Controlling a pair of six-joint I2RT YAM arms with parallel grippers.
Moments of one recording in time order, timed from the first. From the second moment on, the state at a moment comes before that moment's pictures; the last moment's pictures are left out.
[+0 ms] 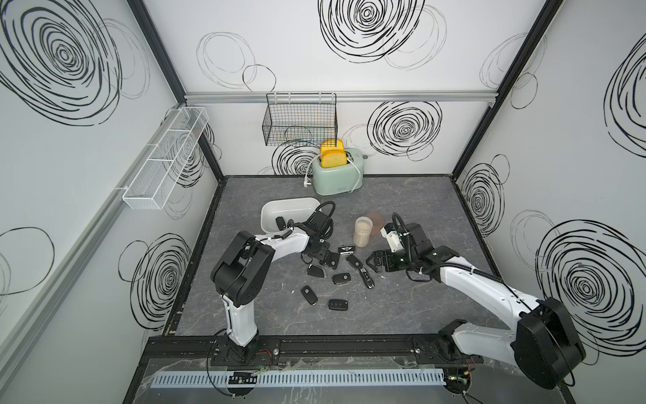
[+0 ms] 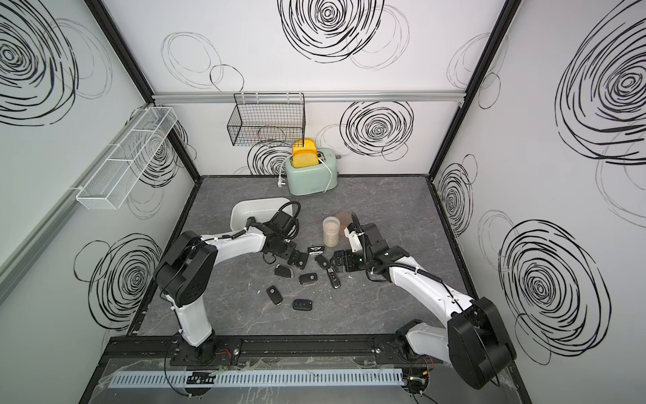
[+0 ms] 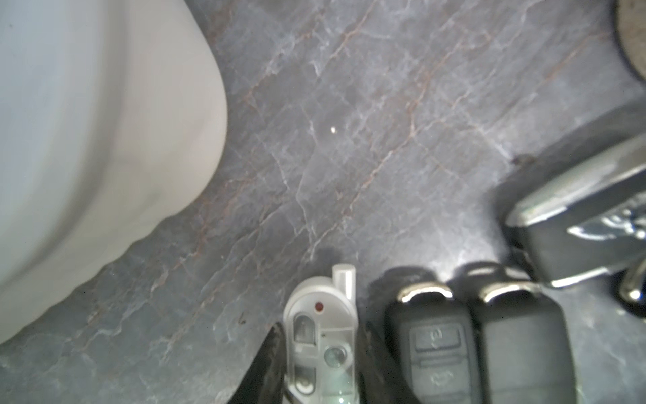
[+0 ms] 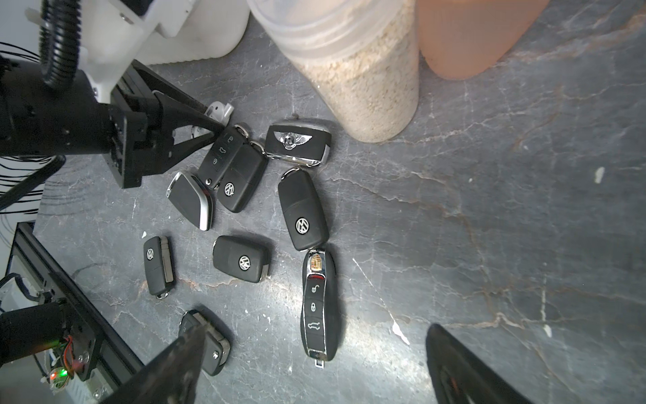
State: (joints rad) left arm -0.56 1.84 1.11 -0.48 -0.09 -0.14; right arm 0.52 1.21 0.72 -0.44 -0.29 0.38
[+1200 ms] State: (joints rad) left arm -0.18 1.72 1.28 -0.46 0.05 -0.29; right arm 0.52 1.32 0.79 -0.37 -0.33 0.40
